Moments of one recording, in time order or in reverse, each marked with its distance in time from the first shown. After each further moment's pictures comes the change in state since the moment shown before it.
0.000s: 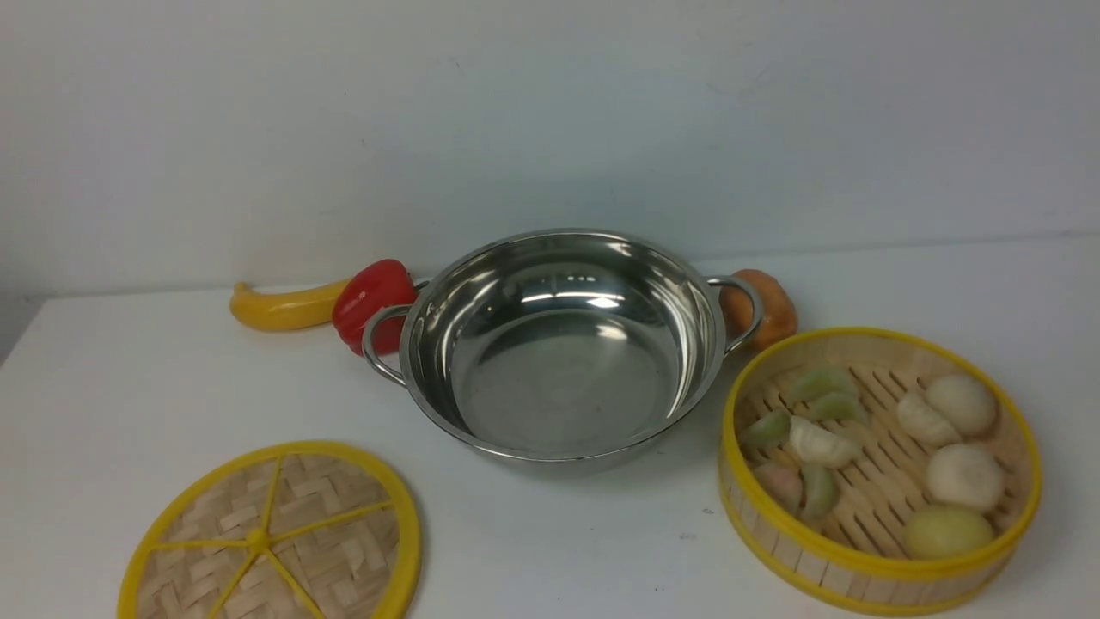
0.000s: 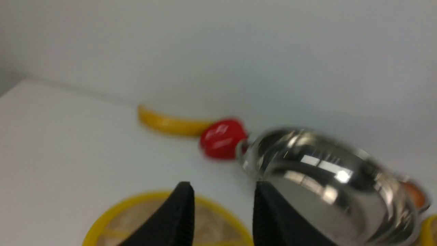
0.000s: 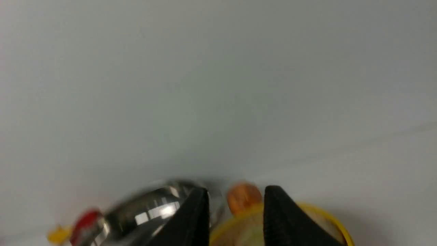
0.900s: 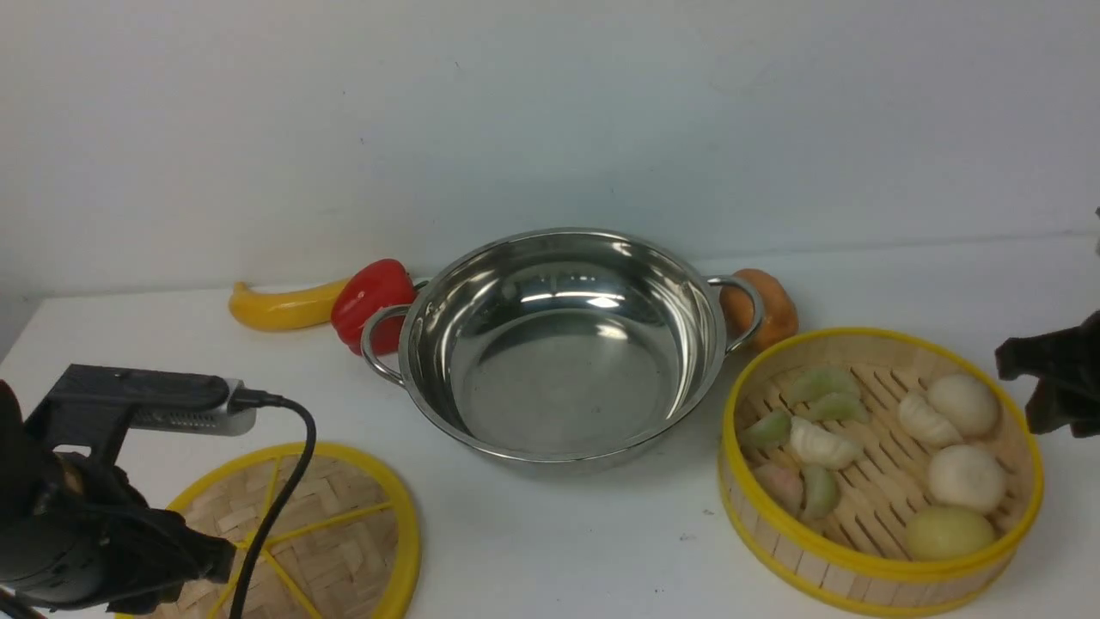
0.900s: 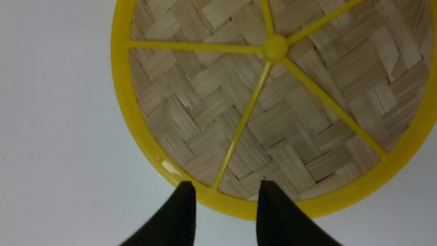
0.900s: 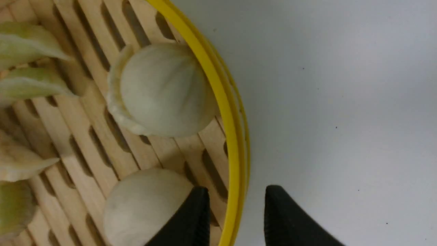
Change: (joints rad) right arm 0.000 1.239 -0.478 -0.278 0.256 0.011; left arm 0.000 0.947 -0.250 0.014 0.259 0.357
